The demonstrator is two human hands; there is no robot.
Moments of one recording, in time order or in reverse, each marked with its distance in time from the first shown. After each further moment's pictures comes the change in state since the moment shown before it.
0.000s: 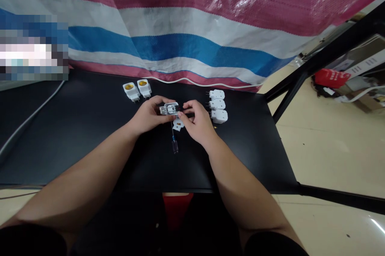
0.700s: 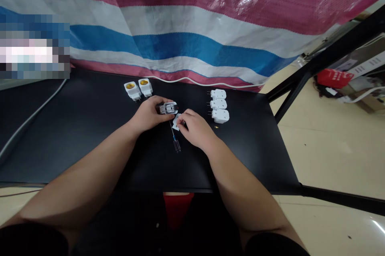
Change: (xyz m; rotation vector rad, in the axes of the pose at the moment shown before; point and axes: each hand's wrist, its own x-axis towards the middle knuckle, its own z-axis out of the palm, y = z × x) left_hand 0.003 -0.009 -0.009 0.379 0.050 -0.002; right_hand -0.005 -0.007 0.002 -0.440 -0.319 -0.136
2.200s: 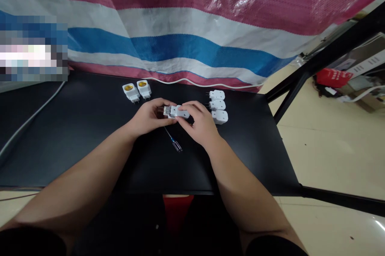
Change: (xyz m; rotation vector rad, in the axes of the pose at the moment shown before) left_hand -0.006 0.020 -0.002 -0.315 -0.163 0.090; right_hand 0.000 0.003 -0.013 0.054 0.362 -0.142
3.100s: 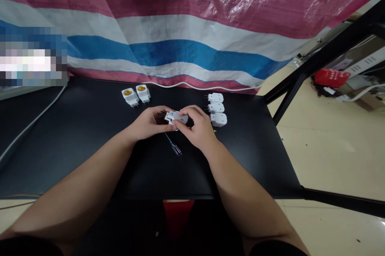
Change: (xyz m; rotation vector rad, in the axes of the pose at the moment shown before) left_hand 0.000 -0.002 0.000 -0.166 -0.130 -0.101; right_hand 0.000 -0.002 0.007 0.114 0.097 -0.003
